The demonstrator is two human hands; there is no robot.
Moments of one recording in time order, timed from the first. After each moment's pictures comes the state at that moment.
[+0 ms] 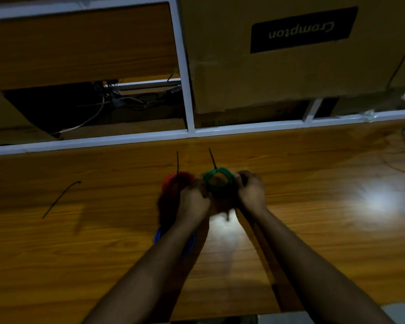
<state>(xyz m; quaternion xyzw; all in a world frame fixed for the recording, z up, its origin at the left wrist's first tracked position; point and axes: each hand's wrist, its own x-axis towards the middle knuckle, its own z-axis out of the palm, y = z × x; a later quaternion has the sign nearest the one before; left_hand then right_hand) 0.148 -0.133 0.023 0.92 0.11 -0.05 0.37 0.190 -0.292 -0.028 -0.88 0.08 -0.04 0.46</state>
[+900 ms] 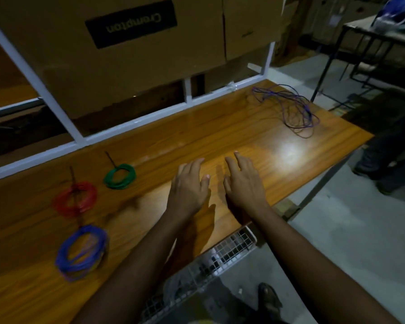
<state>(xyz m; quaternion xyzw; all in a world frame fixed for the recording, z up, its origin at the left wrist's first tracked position) 0.075 -0.320 0.020 0.90 -0.28 0.04 0.32 0.029 -0.489 -0.020 -0.97 0.12 -0.19 0.10</state>
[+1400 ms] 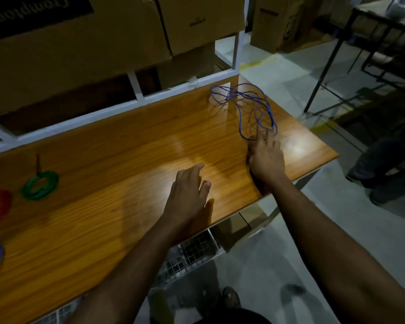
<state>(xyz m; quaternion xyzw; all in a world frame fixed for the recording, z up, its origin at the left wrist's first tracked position) 0.051 -0.543 -0.005 0.92 -0.22 -0.04 0.32 0.068 -0.797 -0.032 -0.97 0.22 -0.08 0.07</state>
